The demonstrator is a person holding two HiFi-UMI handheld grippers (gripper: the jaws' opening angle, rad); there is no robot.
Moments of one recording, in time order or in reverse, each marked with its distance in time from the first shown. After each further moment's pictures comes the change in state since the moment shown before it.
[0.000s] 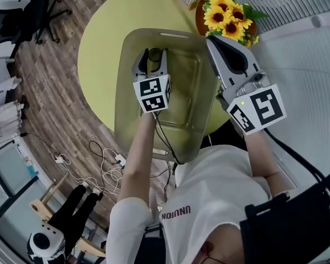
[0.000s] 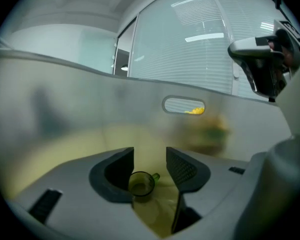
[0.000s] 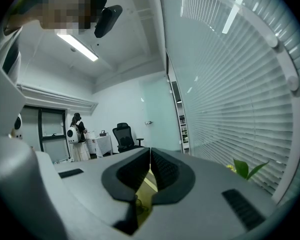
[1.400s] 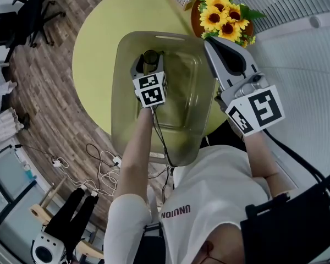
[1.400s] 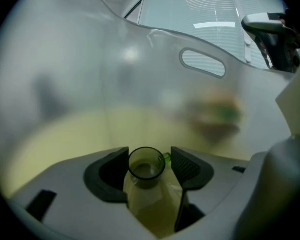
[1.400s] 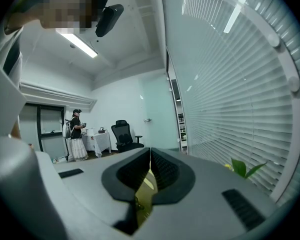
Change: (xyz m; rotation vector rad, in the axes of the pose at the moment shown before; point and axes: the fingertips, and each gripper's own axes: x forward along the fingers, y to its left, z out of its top) left arm 0.032 0.014 -0.060 -0.045 0.156 0.037; right arm 0.003 -0.005 -0.004 -0.017 0.032 -0.014
